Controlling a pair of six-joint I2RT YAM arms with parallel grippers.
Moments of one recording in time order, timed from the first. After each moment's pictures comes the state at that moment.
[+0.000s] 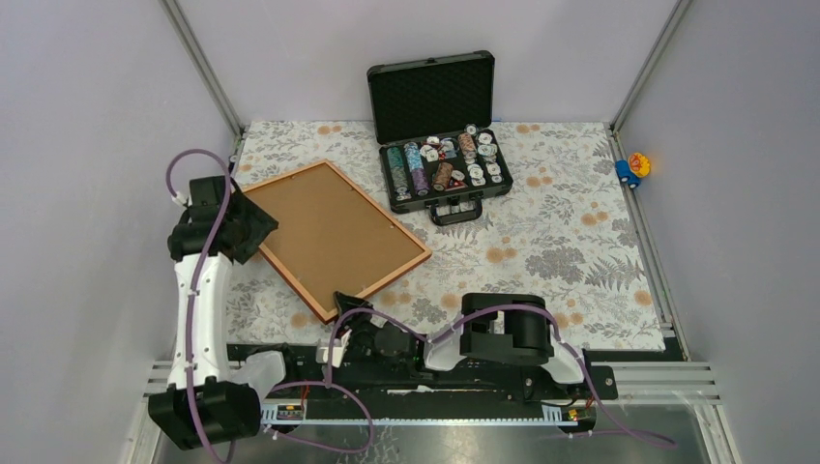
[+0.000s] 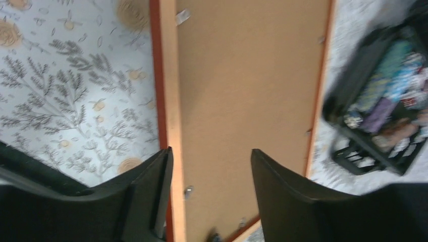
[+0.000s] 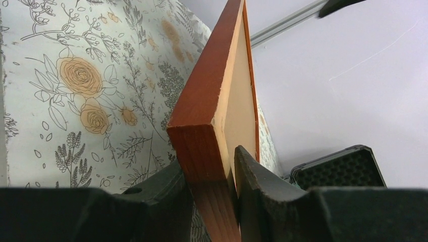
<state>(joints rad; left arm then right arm) 0.19 1.04 1.10 -0.99 -0.02 -0.71 1.48 2.13 0.90 1.24 0.45 -1.01</state>
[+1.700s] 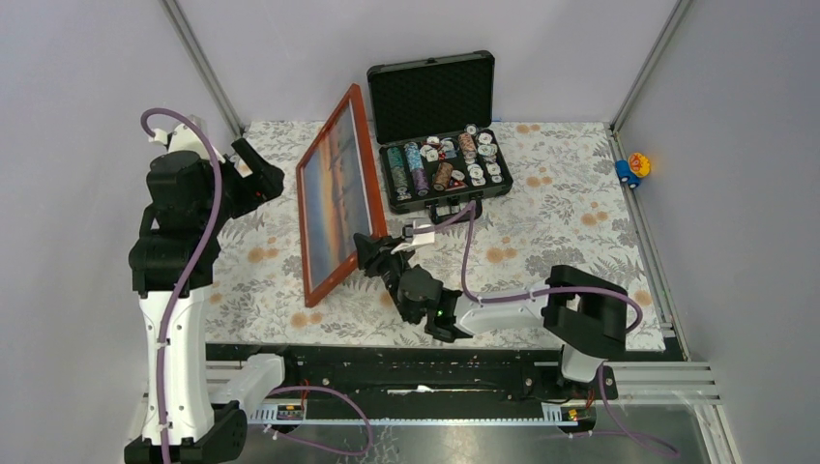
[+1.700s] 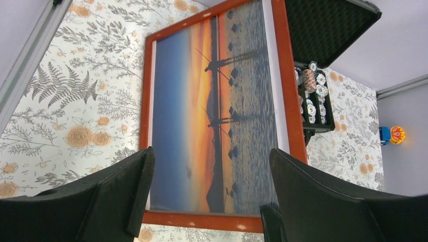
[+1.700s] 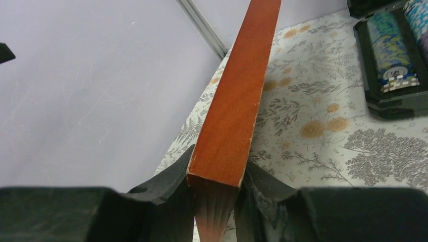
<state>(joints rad) 0.01 0.96 1.53 -0.94 0.04 -0.44 1.30 1.72 0.91 0.95 0.82 0.48</state>
